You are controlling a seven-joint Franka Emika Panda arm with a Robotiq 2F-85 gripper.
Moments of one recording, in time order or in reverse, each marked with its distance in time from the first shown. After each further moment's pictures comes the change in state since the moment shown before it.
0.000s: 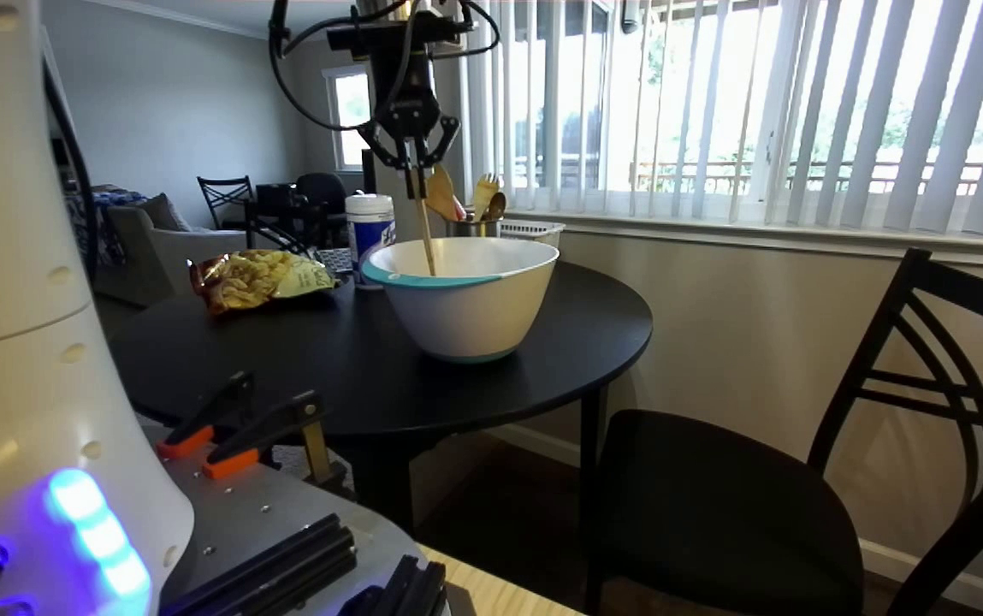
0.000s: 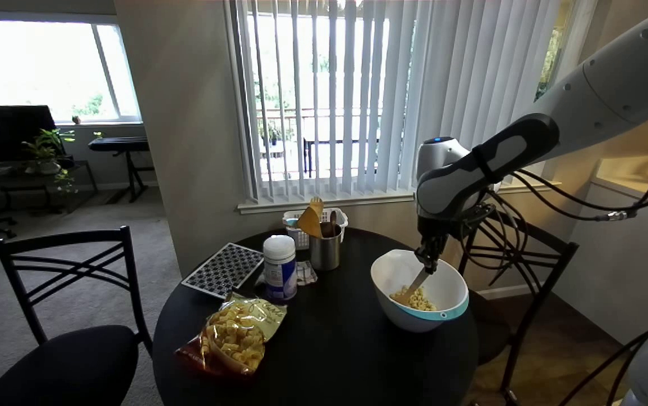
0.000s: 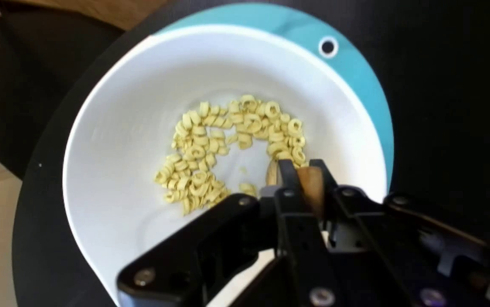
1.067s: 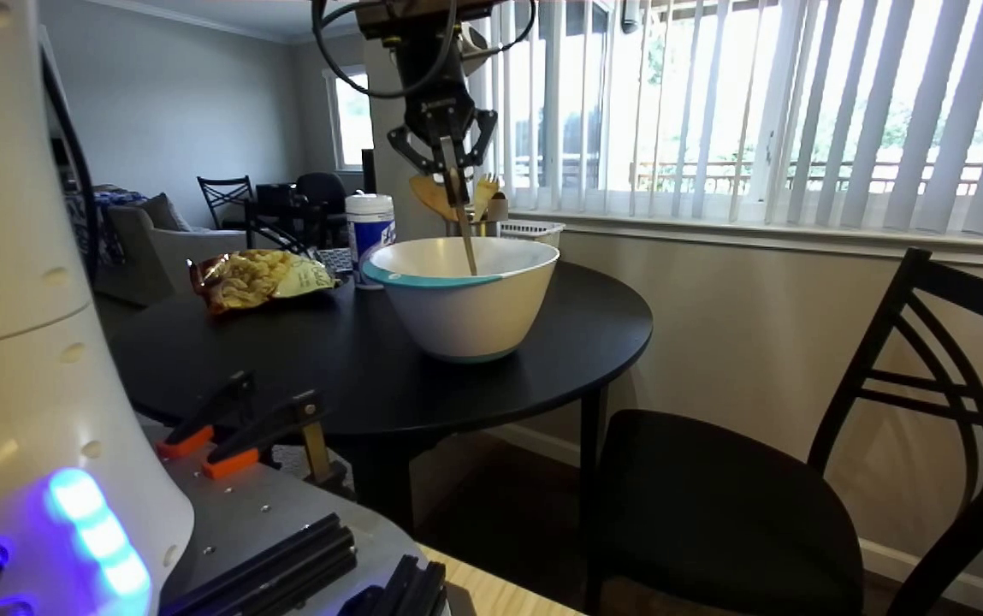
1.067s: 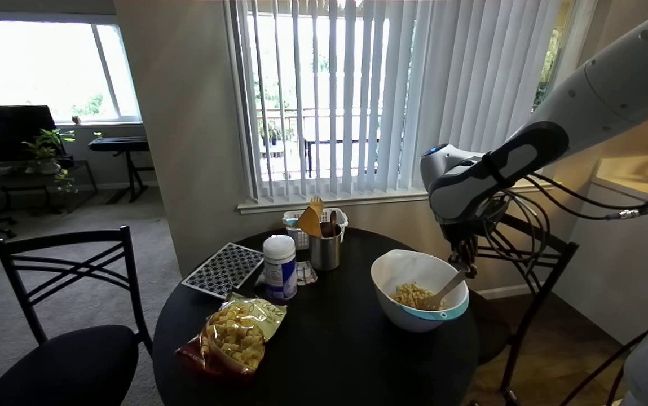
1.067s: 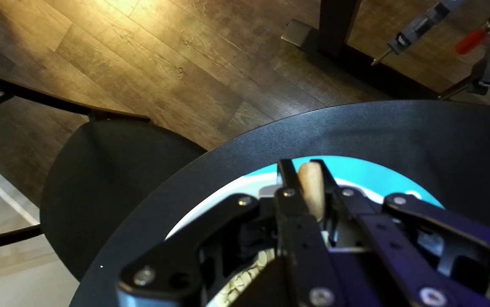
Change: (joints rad) arm -0.045 0.012 -0.025 0.020 -0.239 -0.251 0.033
